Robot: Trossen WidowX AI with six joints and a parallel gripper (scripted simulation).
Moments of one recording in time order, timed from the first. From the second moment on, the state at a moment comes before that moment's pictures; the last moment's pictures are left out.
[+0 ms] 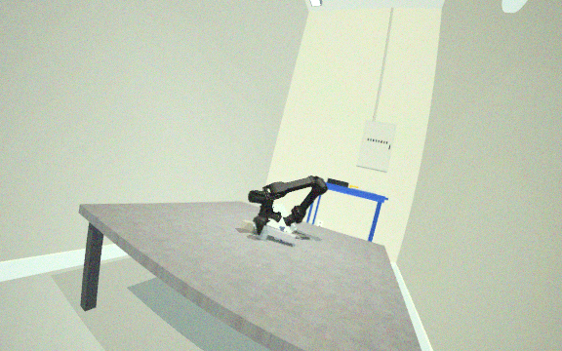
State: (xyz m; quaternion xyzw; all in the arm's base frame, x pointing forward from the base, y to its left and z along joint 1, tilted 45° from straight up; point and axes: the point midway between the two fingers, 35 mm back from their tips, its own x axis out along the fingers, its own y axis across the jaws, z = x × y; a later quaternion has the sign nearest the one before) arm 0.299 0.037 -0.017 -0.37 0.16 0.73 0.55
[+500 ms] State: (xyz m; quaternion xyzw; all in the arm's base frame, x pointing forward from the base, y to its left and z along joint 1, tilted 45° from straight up) arm 0.305 0.028 -0.018 -0.34 0.14 0.75 0.54
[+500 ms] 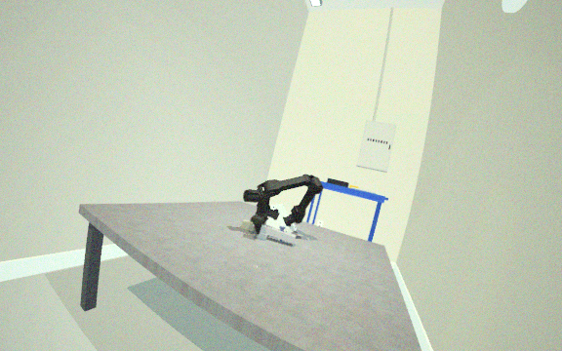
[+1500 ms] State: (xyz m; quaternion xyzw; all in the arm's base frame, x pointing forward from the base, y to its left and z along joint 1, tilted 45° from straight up) arm 0.319 -0.014 -0.024 -0.37 0.16 0.73 0.55
